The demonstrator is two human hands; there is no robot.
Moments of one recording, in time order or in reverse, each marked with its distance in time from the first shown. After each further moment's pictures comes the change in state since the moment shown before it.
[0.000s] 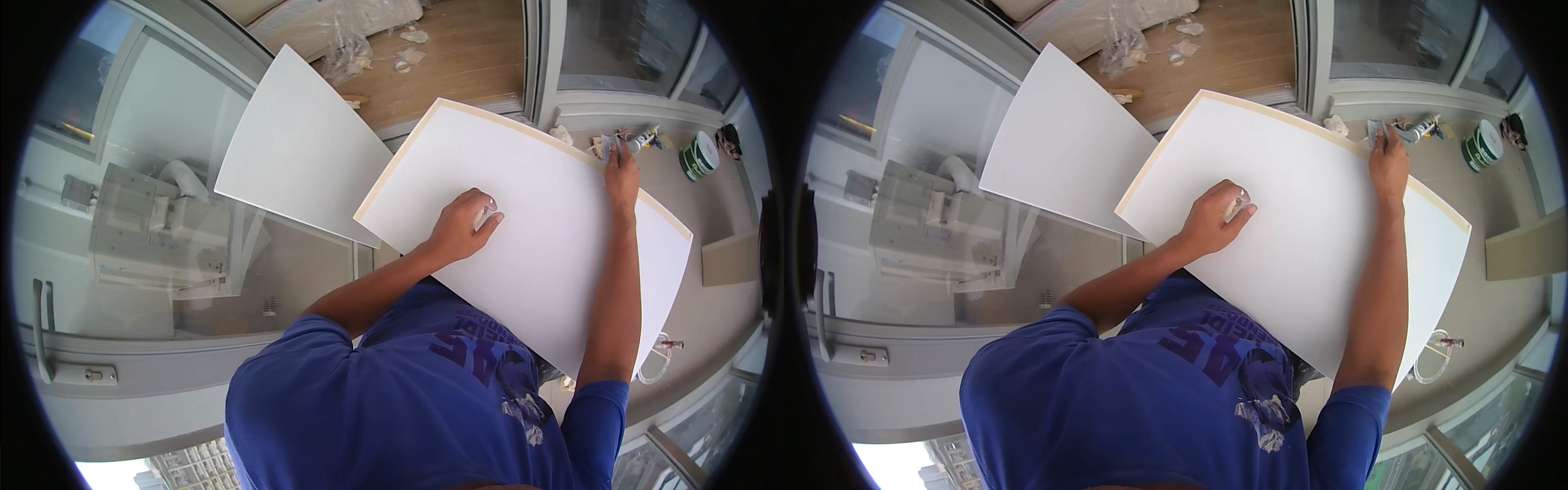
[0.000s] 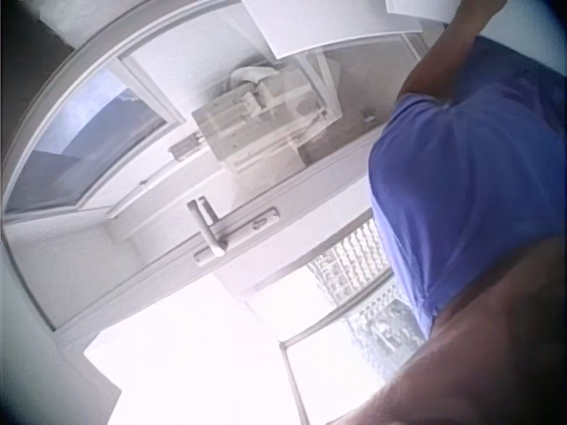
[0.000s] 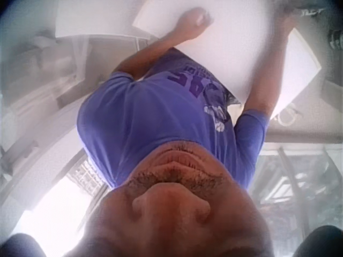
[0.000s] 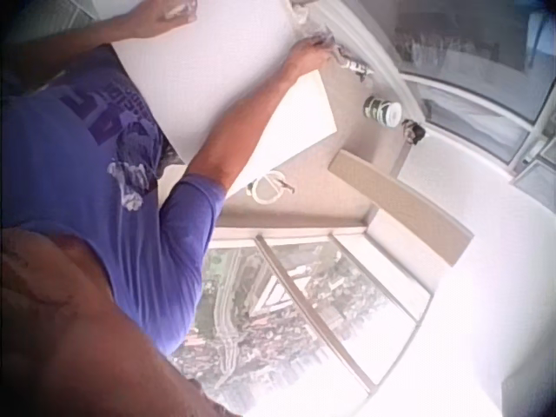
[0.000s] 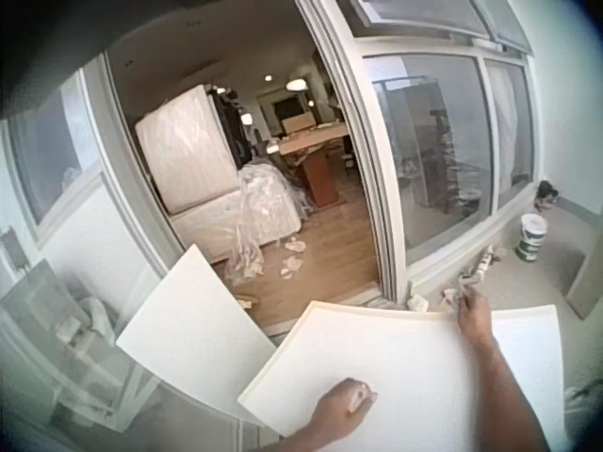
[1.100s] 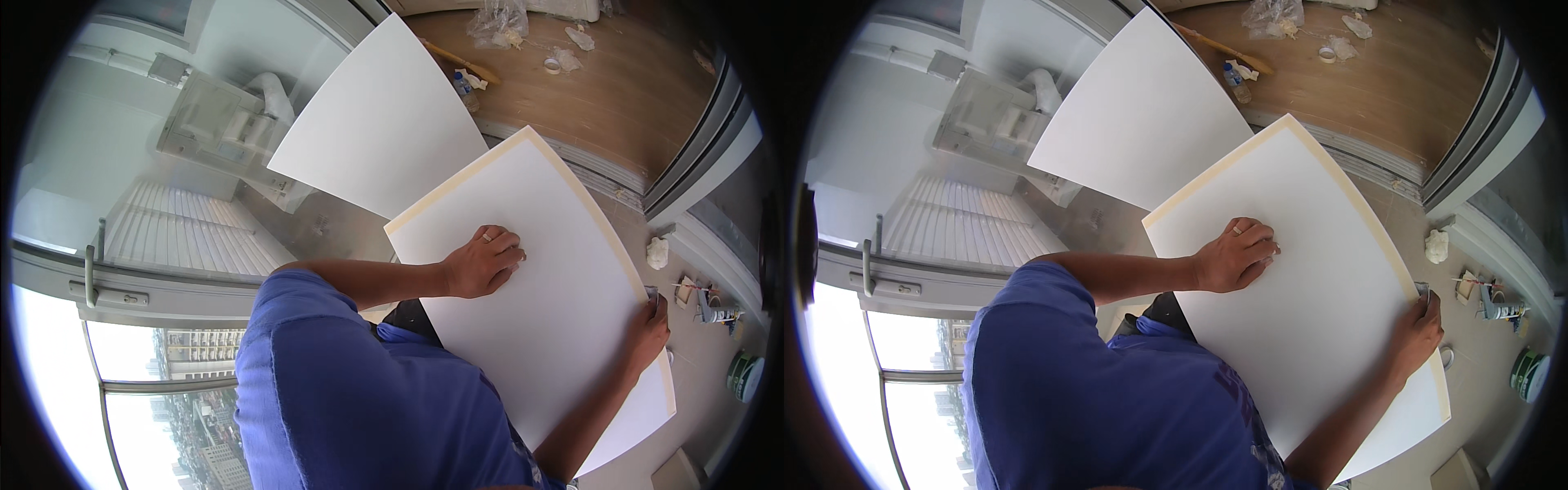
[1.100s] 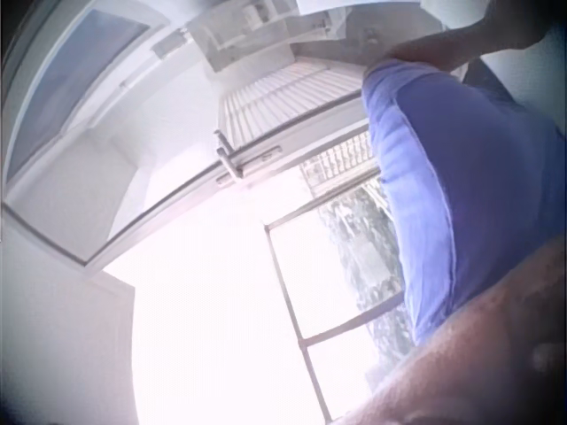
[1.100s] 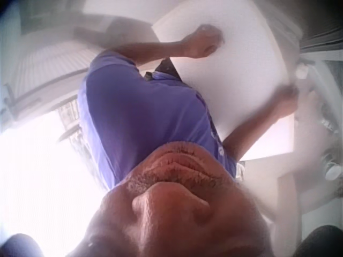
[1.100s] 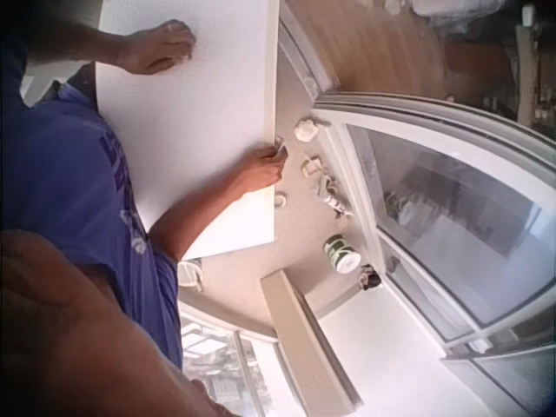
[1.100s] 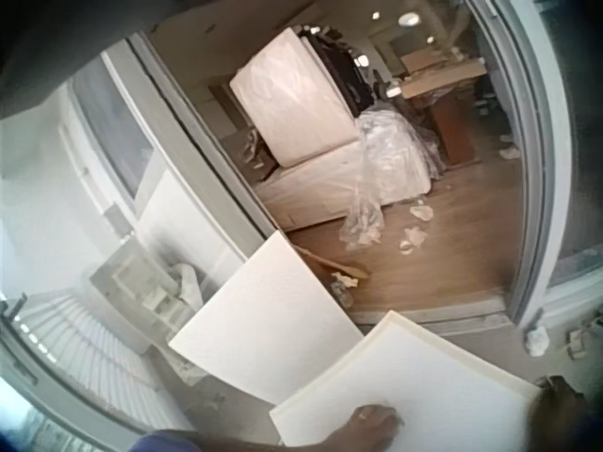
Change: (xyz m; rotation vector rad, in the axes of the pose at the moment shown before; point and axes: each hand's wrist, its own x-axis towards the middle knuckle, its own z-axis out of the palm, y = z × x) left_hand 0.059 -0.054 -0.036 0.449 -0.223 -0.222; right_hand 0.041 -0.016 0.073 -0.183 -0.462 -0.119
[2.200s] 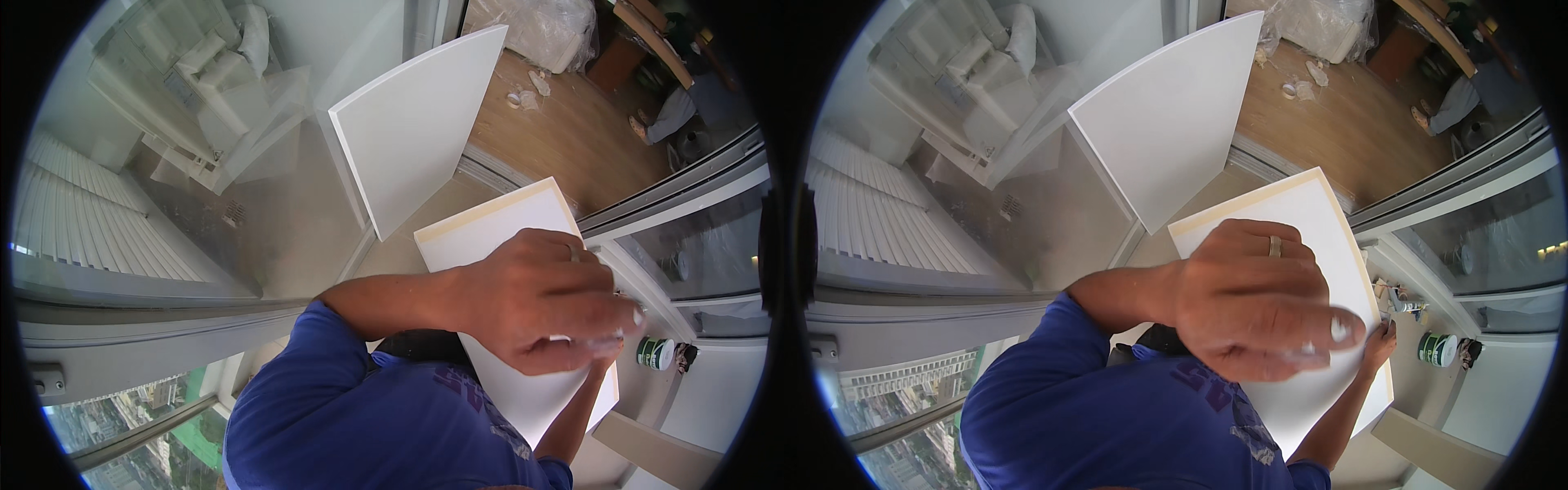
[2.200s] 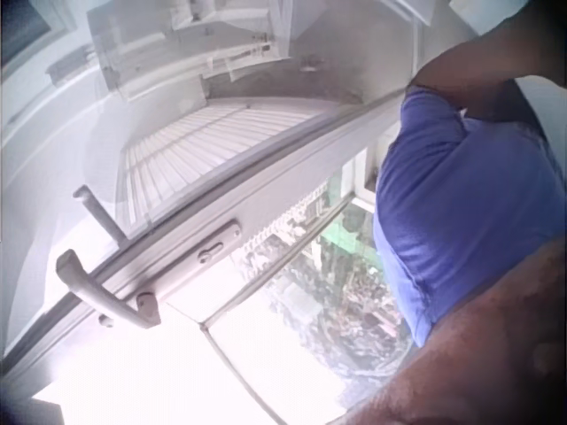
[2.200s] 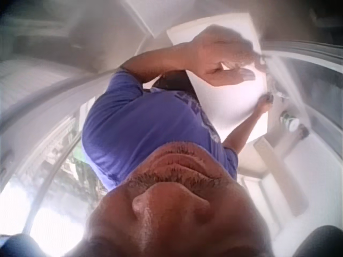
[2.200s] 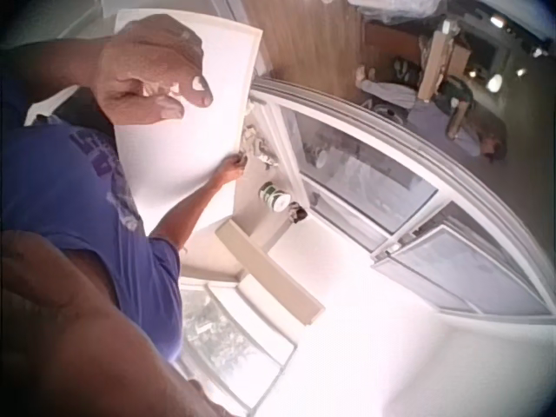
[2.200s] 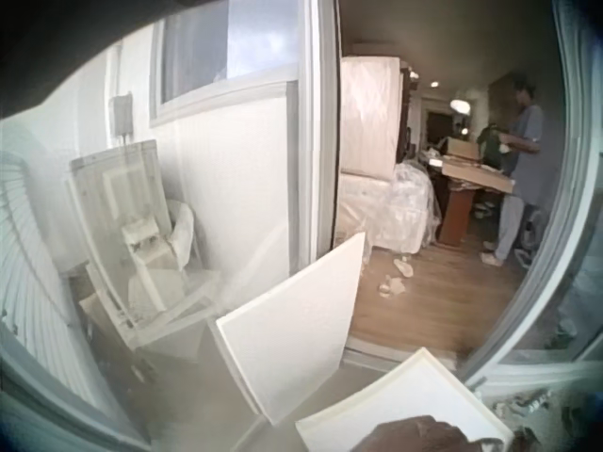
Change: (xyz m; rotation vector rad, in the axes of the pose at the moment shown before) left_hand -0.073 0.034 -0.224 -0.660 1.076 0.783; right_hand -0.035 0.092 -0.014 -0.171 0.236 -0.101
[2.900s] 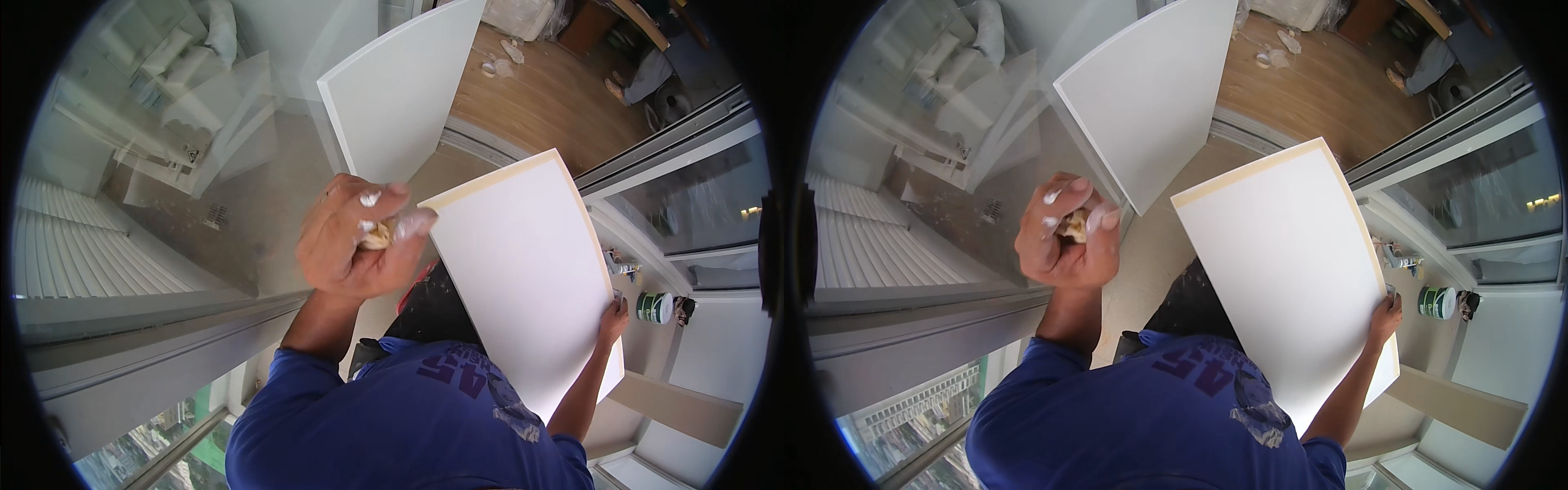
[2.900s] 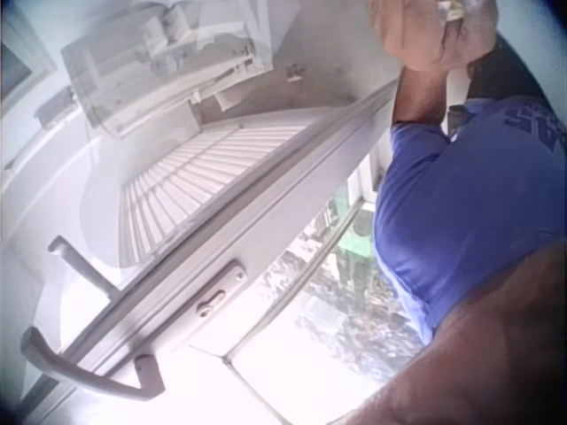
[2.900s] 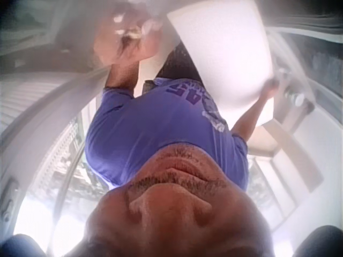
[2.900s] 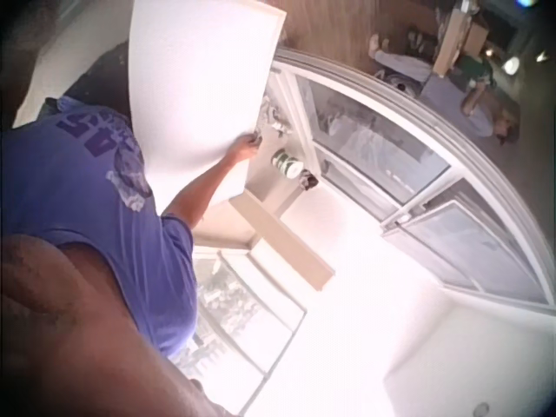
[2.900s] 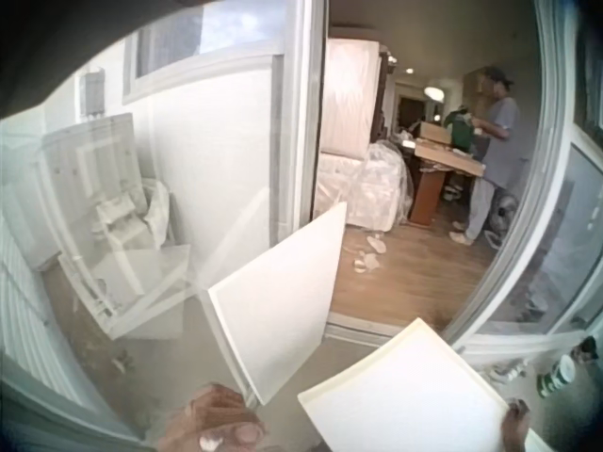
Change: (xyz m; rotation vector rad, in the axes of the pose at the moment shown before) left_hand -0.067 0.060 -0.133 0.769 0.101 -0.157; right_hand -0.041 -0.035 -0.033 -0.121 0.080 0.007
